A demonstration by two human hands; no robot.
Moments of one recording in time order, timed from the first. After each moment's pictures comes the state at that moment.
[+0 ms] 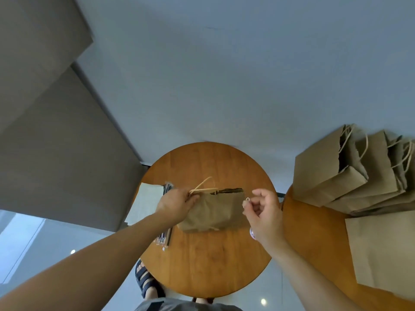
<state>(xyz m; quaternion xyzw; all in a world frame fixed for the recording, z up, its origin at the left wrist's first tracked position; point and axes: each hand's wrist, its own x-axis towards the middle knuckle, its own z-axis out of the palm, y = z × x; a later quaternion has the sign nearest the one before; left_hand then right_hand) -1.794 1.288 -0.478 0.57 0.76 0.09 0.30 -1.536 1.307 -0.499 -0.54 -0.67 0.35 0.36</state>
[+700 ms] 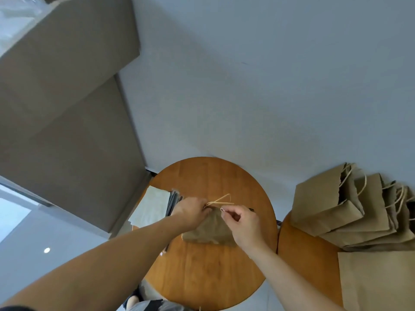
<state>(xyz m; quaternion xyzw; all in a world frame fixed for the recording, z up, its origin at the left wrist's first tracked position) -1.791 1.287 -0.480 0.62 0.72 0.08 0.29 -1.608 1.297 -0.446 -0.55 -0.69 0.42 0.24</state>
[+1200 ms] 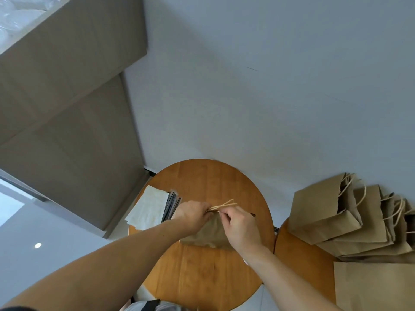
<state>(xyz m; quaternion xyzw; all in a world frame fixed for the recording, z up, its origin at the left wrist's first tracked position) -1.785 1.284 -0.486 0.65 0.71 0.08 0.26 -1.616 1.303 -0.445 -0.45 -0.84 0.22 0.22</state>
